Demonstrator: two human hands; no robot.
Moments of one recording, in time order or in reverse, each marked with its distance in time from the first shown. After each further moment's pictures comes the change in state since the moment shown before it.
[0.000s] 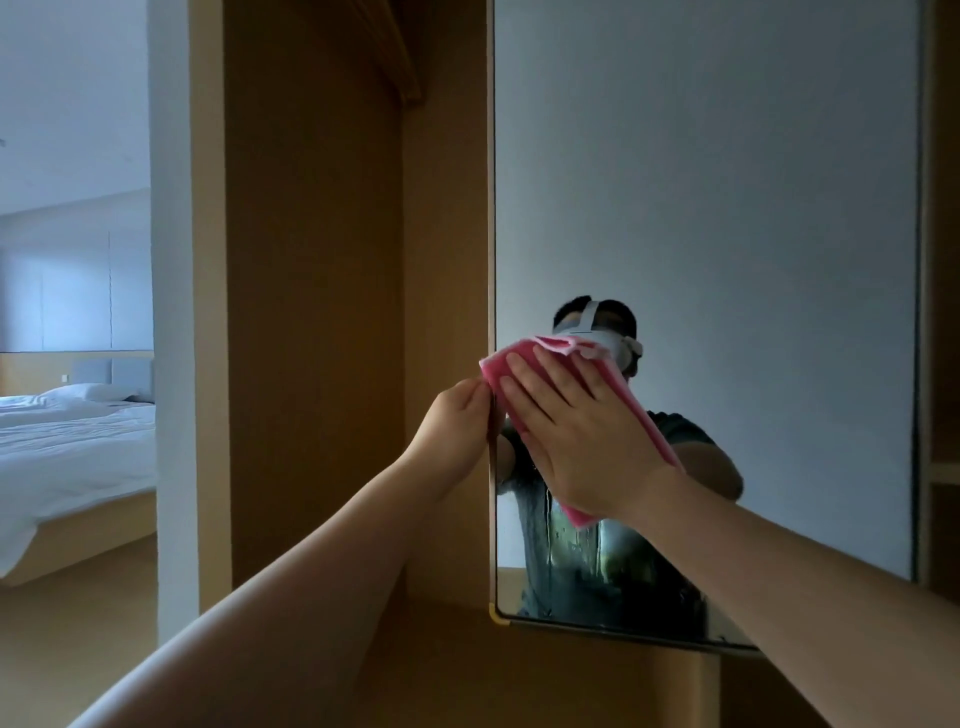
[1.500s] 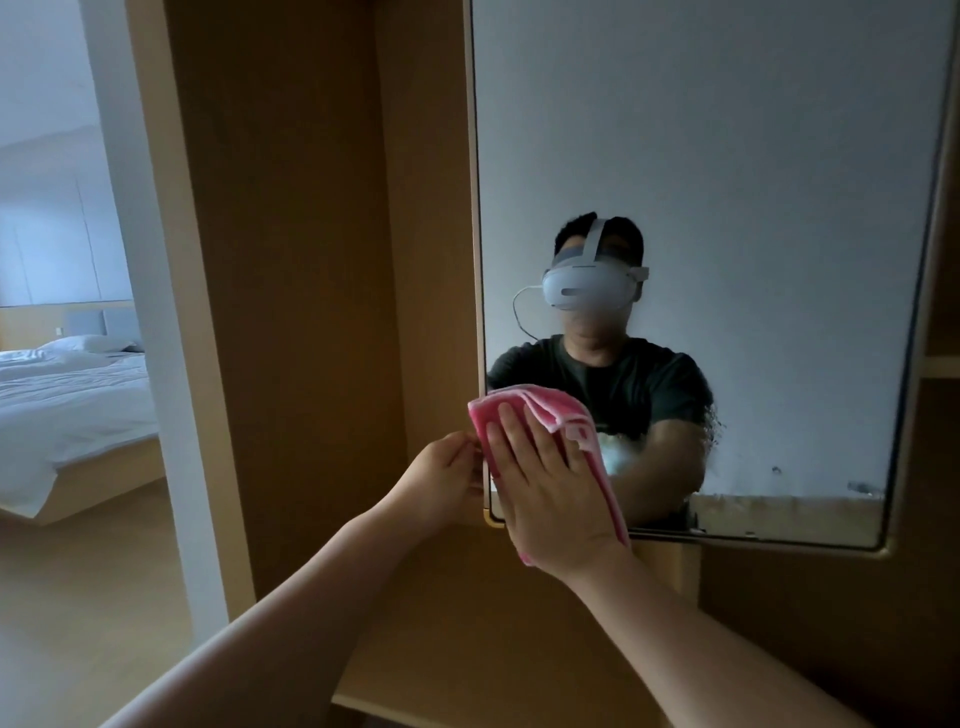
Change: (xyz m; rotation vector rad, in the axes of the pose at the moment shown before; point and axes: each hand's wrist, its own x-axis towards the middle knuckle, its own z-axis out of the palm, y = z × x) left_hand -0.073 -0.095 0.011 -0.091 -0.187 -0.281; right_hand -0.086 -0.121 0.050 0.244 -0.014 0.220
